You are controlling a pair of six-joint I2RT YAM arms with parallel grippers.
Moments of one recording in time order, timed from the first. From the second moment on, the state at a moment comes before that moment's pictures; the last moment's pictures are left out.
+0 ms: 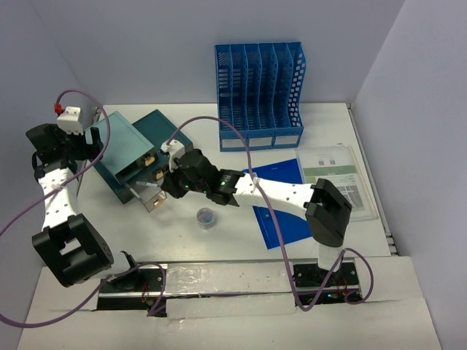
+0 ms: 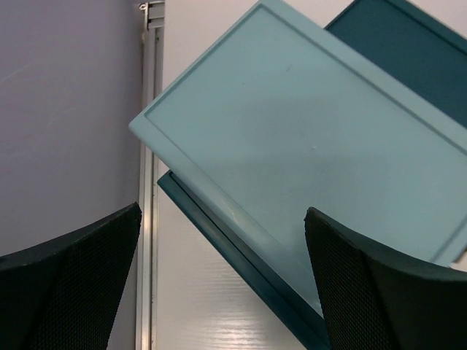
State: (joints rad) left arm 0.48 1.34 1.08 -0.22 0.44 0.34; right arm 1.09 1.82 1.43 -0.01 -0.02 0.31
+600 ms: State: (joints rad) left arm 0.47 1.37 0.96 -0.10 0.37 0.37; right arm 1.12 2.14 1.85 -0.11 0.10 0.25
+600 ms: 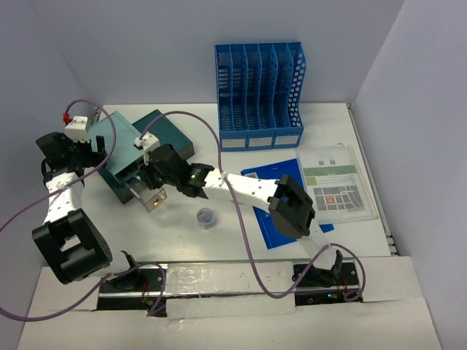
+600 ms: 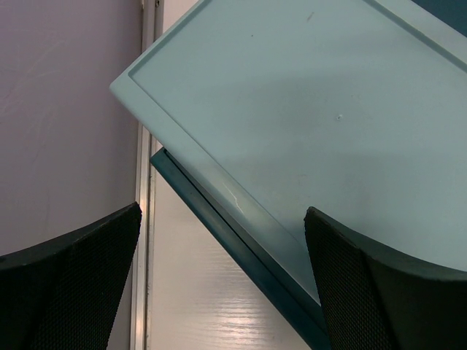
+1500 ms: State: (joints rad) left arm 0.44 1.39 0.96 -0.05 0.31 0.39; right arm 1.15 1.80 1.26 0.15 0.00 0.35
